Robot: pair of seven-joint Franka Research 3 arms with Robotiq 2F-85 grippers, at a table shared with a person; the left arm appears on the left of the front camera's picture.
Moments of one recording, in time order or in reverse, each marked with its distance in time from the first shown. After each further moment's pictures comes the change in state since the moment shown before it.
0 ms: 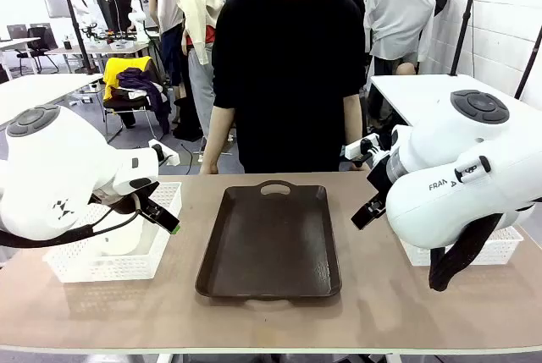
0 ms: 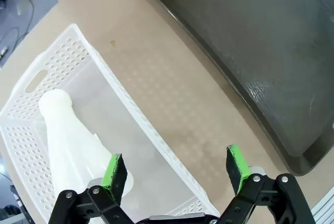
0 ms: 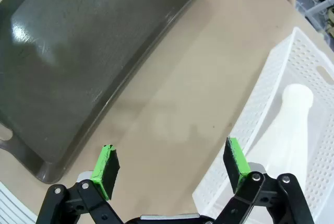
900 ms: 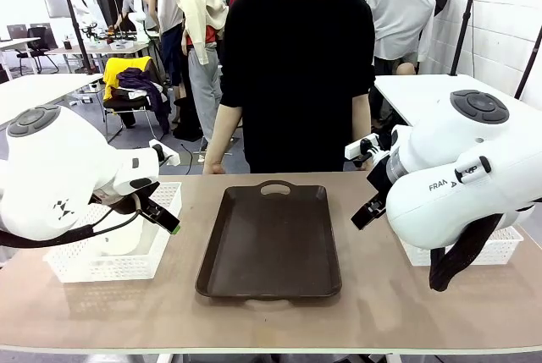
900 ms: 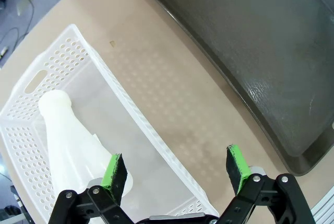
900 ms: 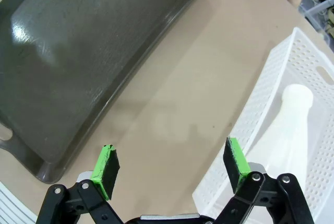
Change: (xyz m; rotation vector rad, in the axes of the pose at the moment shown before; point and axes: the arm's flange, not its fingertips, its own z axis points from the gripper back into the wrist) left arm 0.000 -0.001 0.000 -0.001 0.000 -0.002; right arm 0.000 0.000 0.000 -0.001 0.000 0.002
